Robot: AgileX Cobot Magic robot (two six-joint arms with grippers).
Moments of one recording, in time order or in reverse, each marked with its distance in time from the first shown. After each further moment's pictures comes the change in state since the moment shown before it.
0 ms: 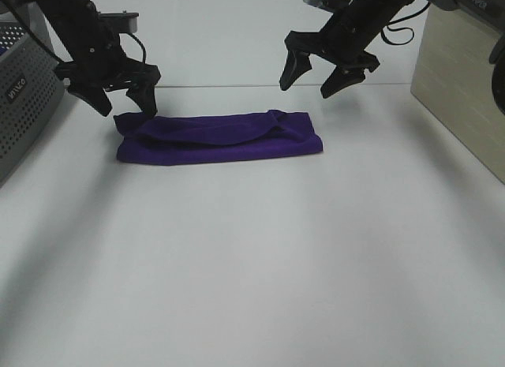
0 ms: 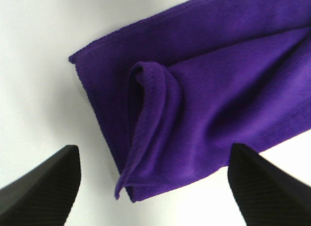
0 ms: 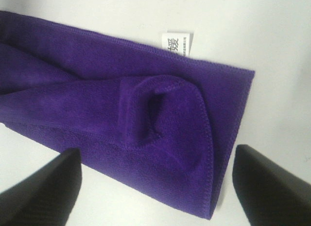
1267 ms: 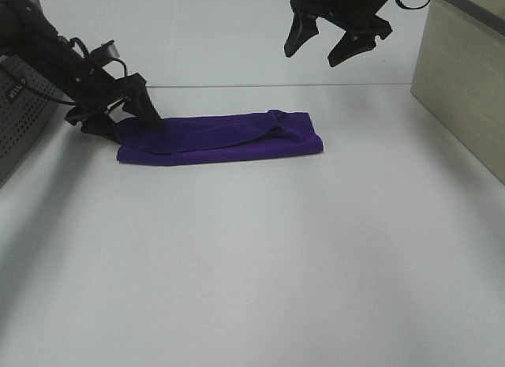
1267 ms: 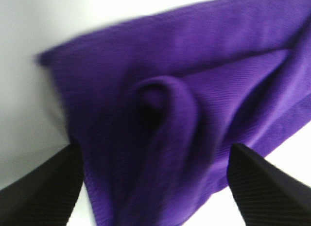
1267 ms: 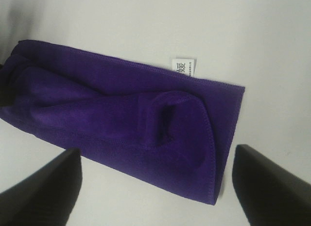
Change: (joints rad) left arm 0.131 0.171 -0.022 -0.435 0.010 0.155; right arm 0.000 -0.092 -0.009 -0.021 0.014 0.051
